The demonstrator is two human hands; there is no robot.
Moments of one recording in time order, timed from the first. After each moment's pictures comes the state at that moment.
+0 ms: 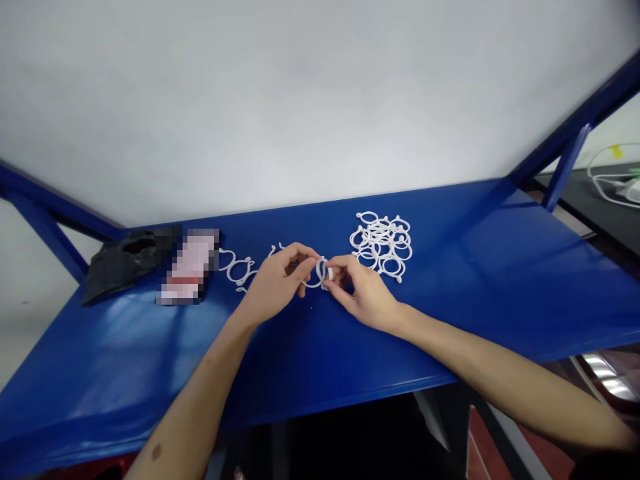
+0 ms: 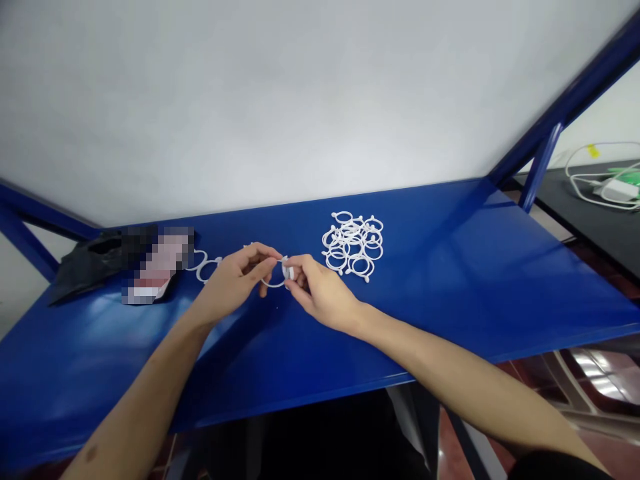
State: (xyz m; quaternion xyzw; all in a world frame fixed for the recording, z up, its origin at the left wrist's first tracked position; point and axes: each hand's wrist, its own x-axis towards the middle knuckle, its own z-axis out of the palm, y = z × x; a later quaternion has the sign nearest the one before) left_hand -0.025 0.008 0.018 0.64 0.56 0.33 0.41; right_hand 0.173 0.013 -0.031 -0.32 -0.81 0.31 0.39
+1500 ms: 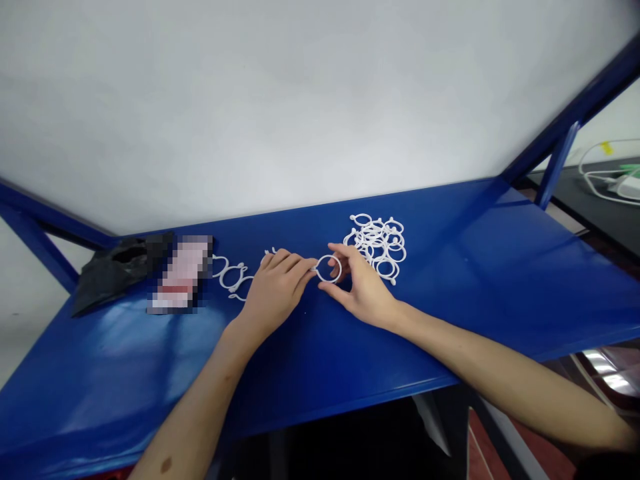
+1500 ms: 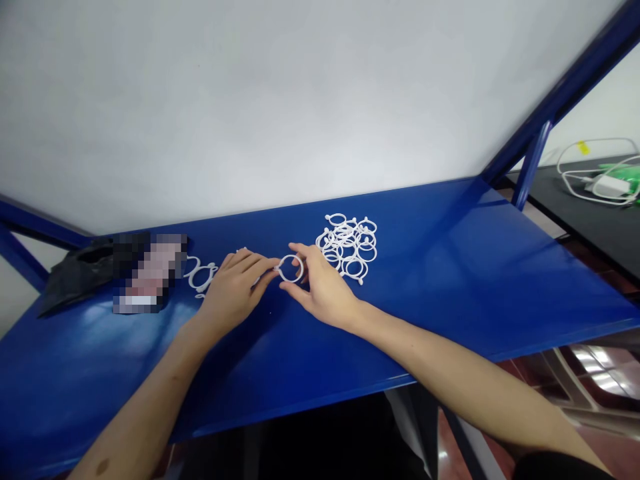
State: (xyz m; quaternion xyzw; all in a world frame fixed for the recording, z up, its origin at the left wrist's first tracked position) left_hand -0.026 0.010 -0.006 0.86 0.46 0.22 -0.08; right_hand 0.180 0.021 -0.033 -0.36 -0.78 0.31 0.41
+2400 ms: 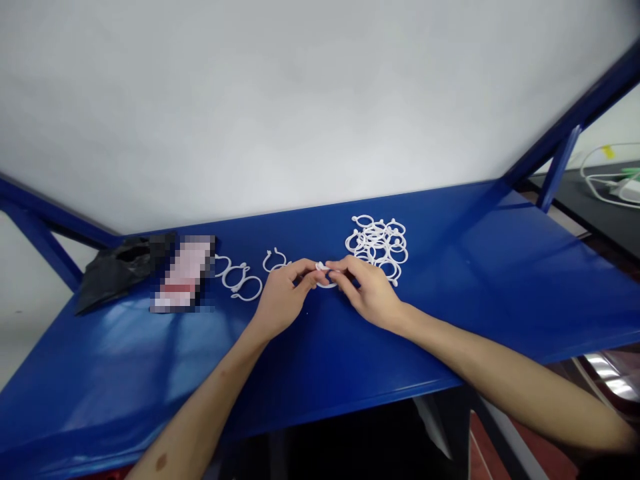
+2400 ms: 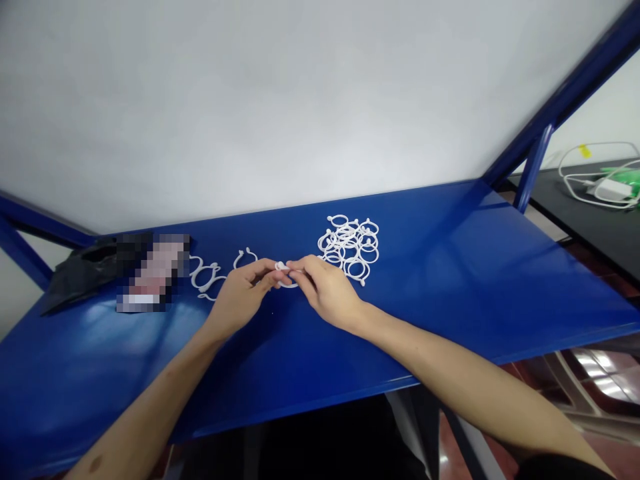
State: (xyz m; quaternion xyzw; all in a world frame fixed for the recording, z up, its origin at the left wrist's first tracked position) left_hand -0.011 0.005 -0.002 0.67 0.56 0.34 0.36; right_hand 0.183 0.018 -0.024 -0.34 -0.80 0.26 0.43
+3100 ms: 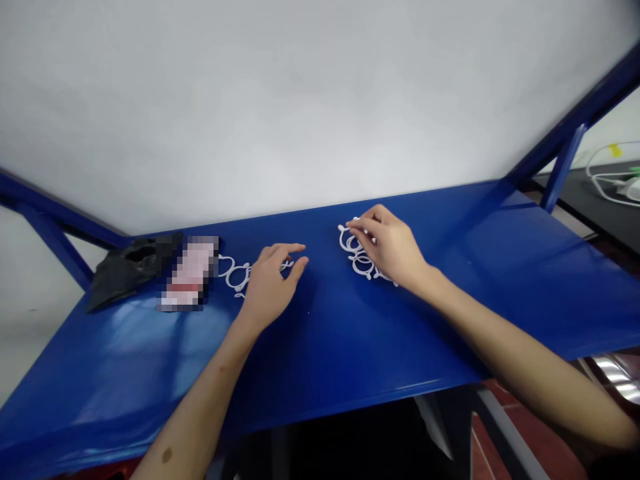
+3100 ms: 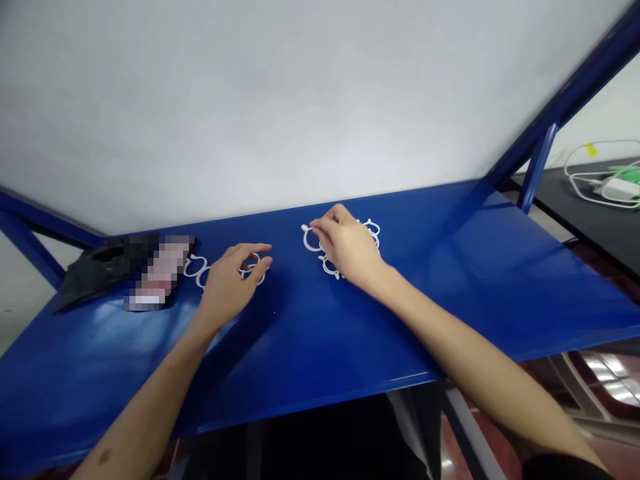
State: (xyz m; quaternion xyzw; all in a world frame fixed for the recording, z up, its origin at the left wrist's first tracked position) left_hand -0.030 0.015 -0.001 0.72 0.60 0.33 0.10; right_hand 0.210 0.070 0.018 -0.45 -0.82 0.07 0.36
